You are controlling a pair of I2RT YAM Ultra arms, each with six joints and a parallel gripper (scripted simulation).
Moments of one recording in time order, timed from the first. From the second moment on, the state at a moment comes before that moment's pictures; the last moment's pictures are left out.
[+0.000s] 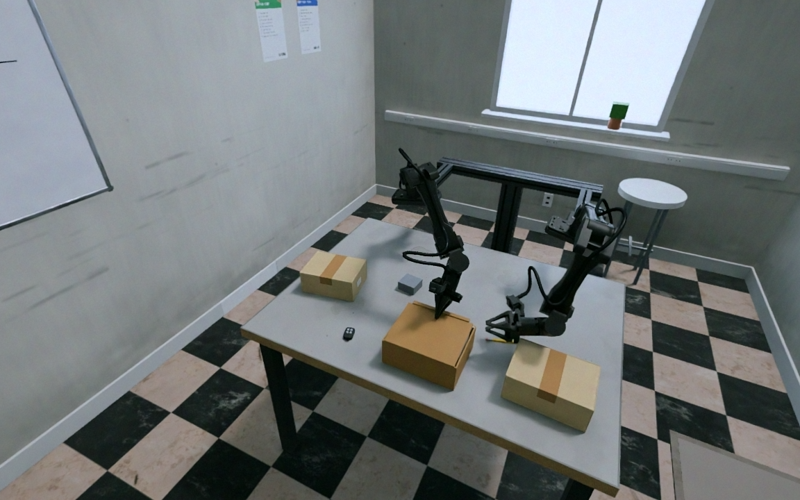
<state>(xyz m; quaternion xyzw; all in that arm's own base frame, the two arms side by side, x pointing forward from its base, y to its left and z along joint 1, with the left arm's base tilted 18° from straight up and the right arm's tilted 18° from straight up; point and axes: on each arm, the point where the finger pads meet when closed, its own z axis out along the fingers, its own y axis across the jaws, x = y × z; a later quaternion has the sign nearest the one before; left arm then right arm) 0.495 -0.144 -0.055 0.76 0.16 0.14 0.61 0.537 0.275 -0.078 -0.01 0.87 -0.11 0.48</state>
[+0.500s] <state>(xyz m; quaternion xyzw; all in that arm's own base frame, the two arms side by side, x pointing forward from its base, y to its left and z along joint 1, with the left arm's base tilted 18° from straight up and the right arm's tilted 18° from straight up) 0.494 -0.145 -0.053 0.76 0.15 0.14 0.61 0.537 0.275 -0.078 -0.01 0.87 -0.11 0.48</state>
